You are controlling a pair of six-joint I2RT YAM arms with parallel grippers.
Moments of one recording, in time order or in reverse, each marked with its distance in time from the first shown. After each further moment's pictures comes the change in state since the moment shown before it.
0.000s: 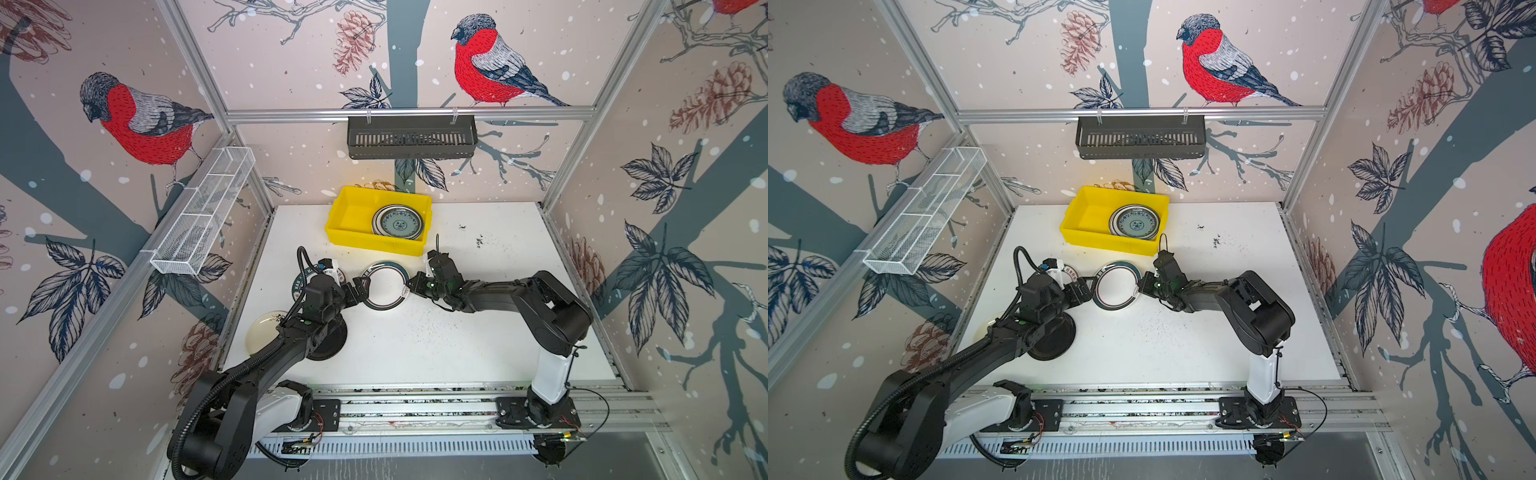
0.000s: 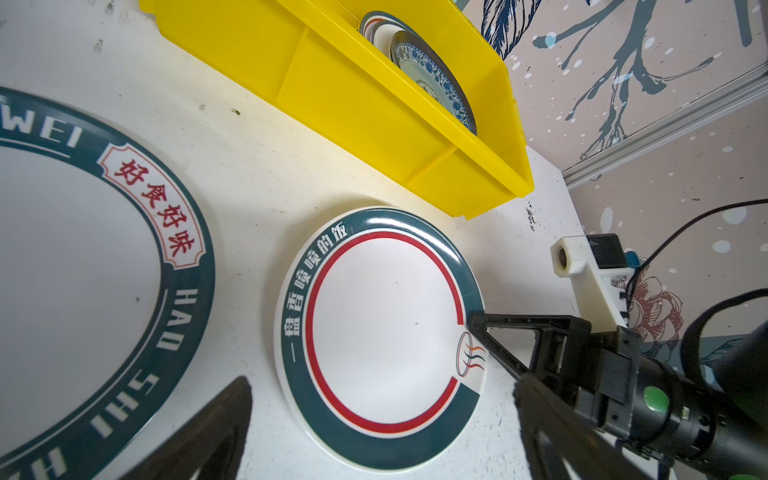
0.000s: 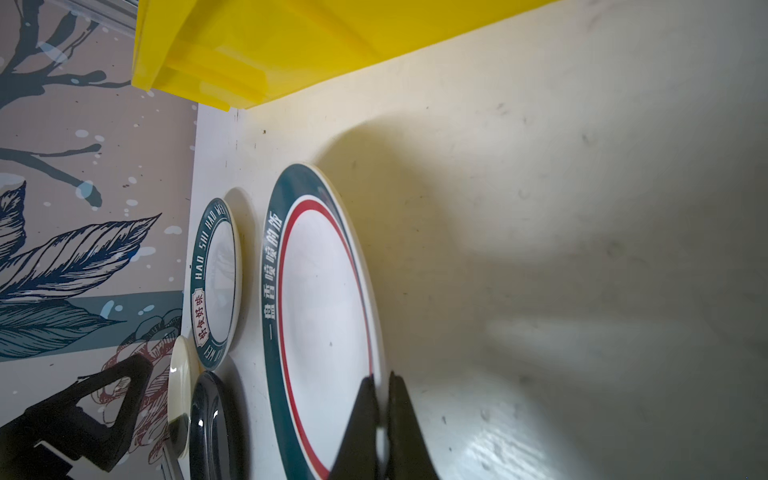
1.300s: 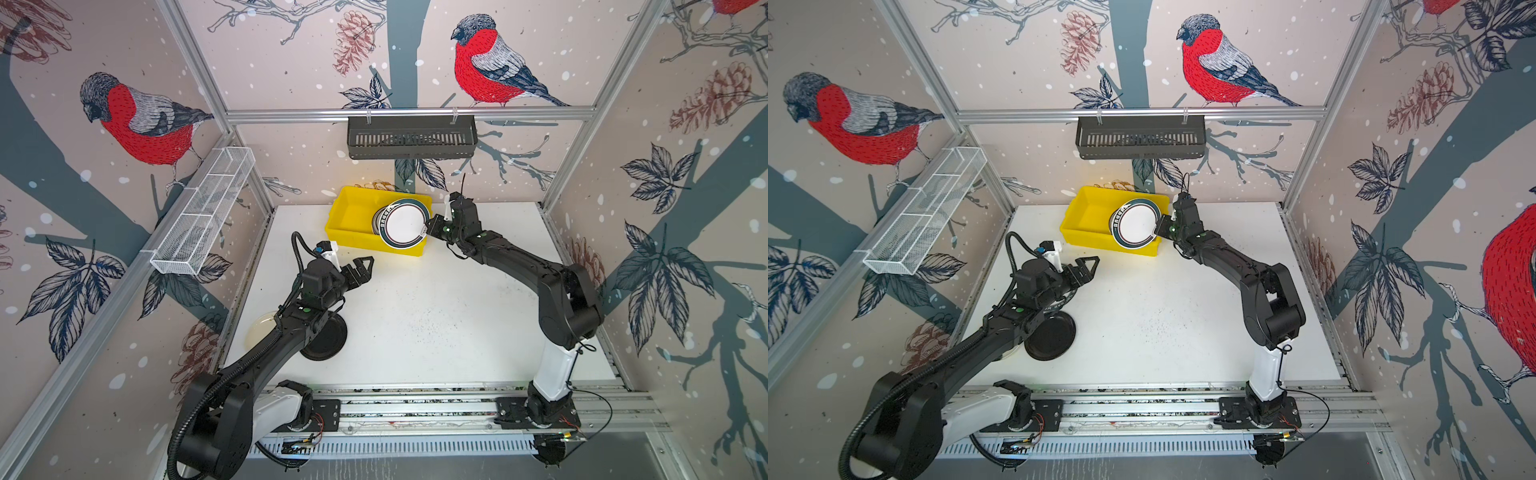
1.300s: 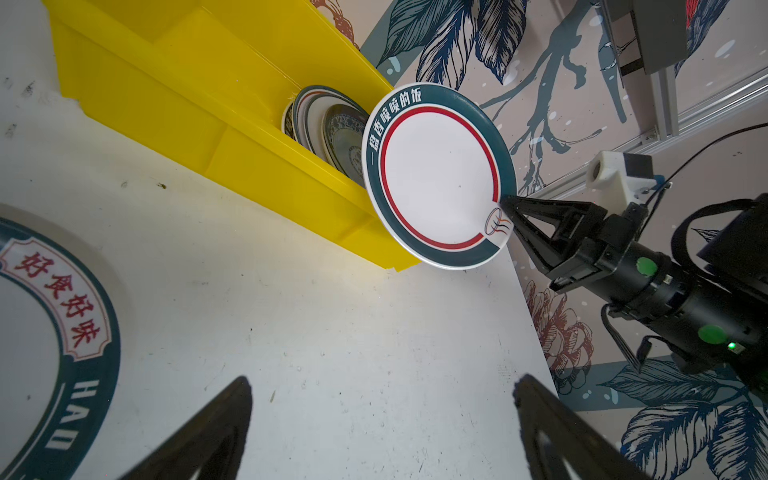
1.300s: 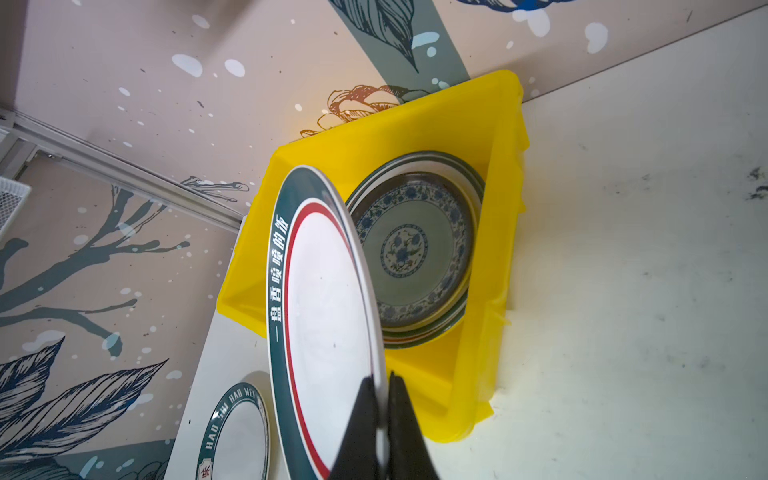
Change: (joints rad) left arm 0.000 0.014 0.163 -0.014 0.041 -0.084; right arm -0.224 0.050 0.520 -0.308 0.080 -0.208
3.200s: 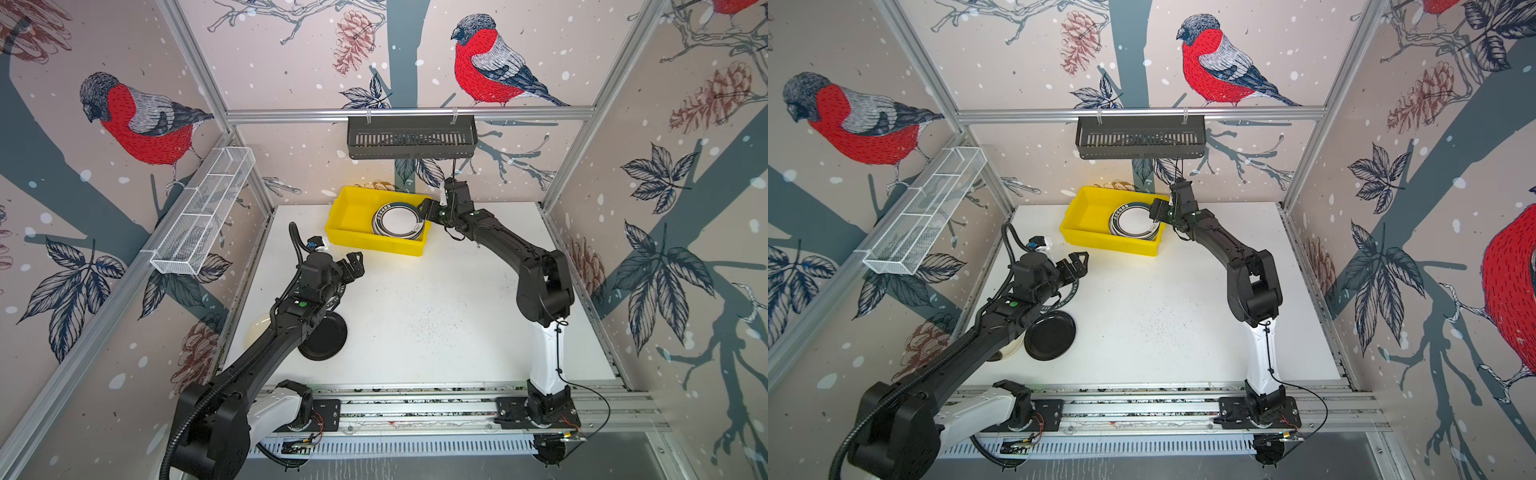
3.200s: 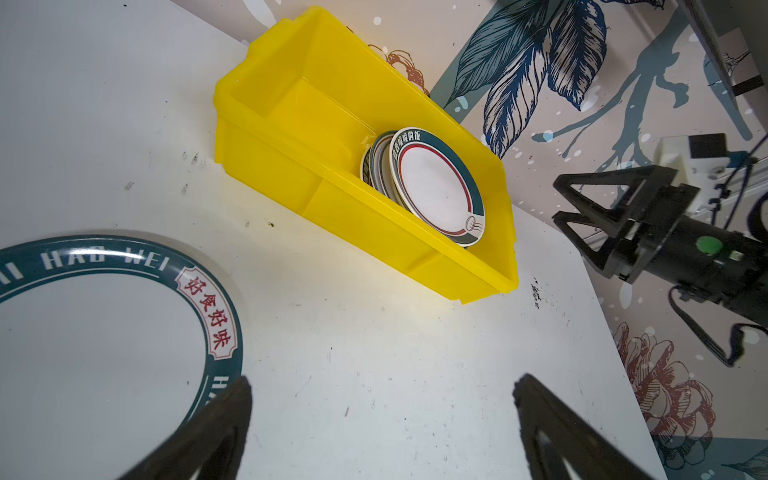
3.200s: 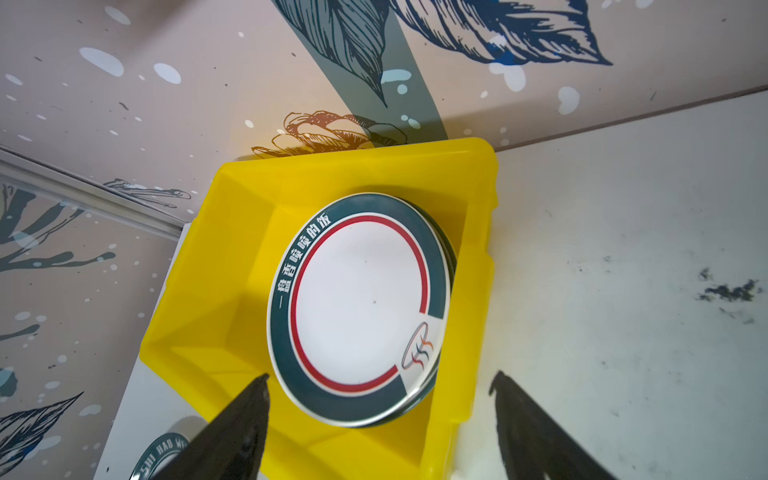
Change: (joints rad) left arm 0.000 -0.040 0.099 -0.225 -0.236 0.085; right arm -0.024 0.160 0.324 -0.243 0.021 -0.155
